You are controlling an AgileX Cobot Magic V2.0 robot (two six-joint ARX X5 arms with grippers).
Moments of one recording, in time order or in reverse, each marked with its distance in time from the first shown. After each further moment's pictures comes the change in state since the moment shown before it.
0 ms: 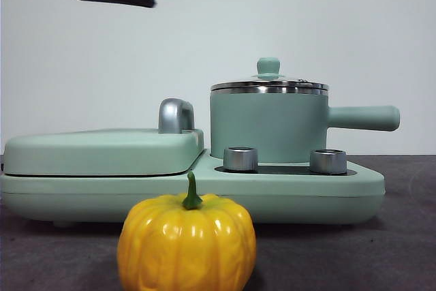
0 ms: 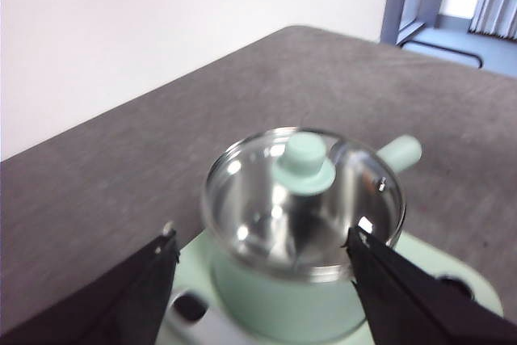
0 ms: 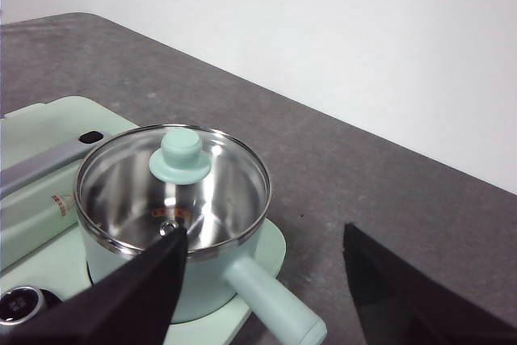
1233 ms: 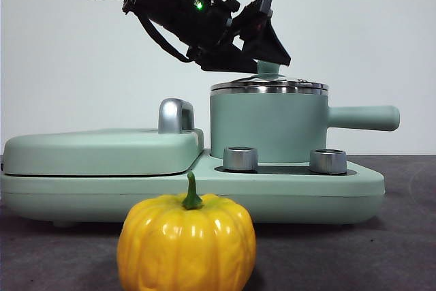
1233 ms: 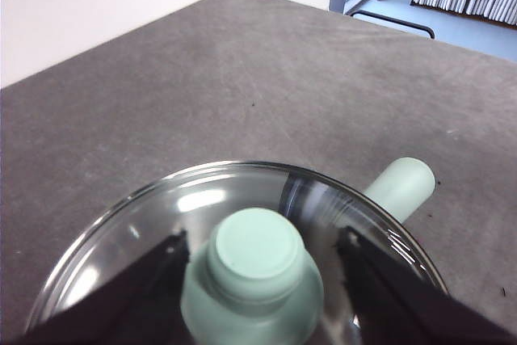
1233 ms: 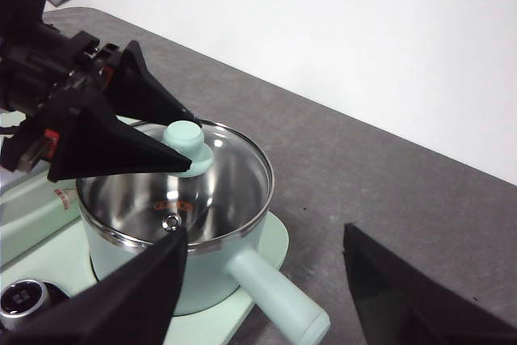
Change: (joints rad) left arm -0.163 0.586 0.356 0.145 -0.028 -0.035; right arm 0.000 0.000 0.000 -0.016 0.000 0.002
